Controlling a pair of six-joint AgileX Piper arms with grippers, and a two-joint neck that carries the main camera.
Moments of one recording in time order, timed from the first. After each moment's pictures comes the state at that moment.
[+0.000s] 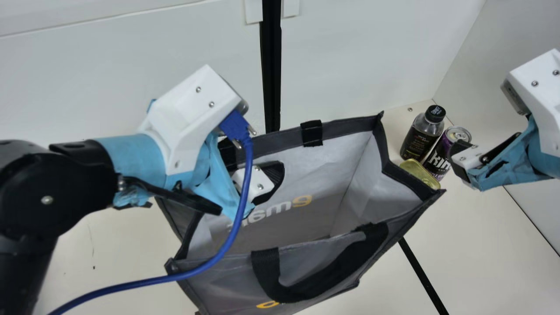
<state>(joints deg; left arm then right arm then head) -40.9 109.3 -134.3 -21.2 69.9 31.9 -26.6 66.0 -93.0 4.0 69.9 -36.8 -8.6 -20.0</state>
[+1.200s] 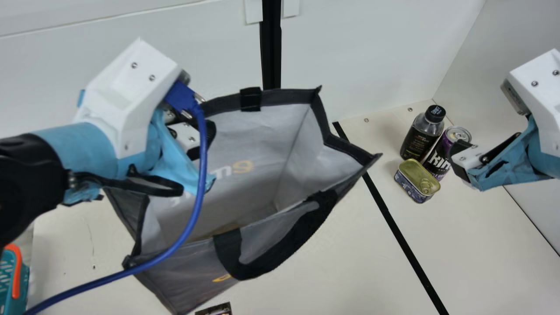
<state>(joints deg) -37.8 105.7 -135.5 -7.5 70.0 19.9 -26.6 66.0 -93.0 4.0 69.9 -36.8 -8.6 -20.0</state>
